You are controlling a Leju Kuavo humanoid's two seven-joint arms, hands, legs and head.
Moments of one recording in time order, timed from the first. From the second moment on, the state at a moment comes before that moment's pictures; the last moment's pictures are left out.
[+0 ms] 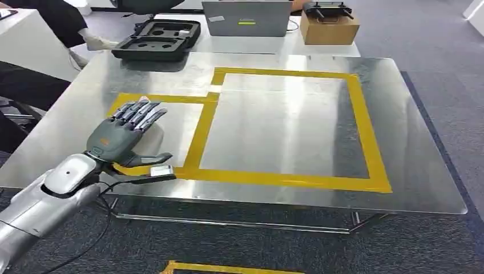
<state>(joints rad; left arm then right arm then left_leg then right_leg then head) -0.54 0.40 -0.60 -1.29 -1.18 0.49 -0.04 -0.03 0.09 1.14 -0.05 -1.12 -0.35 -0.24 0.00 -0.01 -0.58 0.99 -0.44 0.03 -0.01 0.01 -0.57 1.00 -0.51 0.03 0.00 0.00</state>
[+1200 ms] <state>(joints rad) -0.52 0.40 -0.61 -1.29 -1.16 0.48 -0.03 -0.04 0.10 1.14 -0.01 -1.12 -0.34 -0.24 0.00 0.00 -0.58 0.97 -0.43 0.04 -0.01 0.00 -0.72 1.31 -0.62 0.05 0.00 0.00</state>
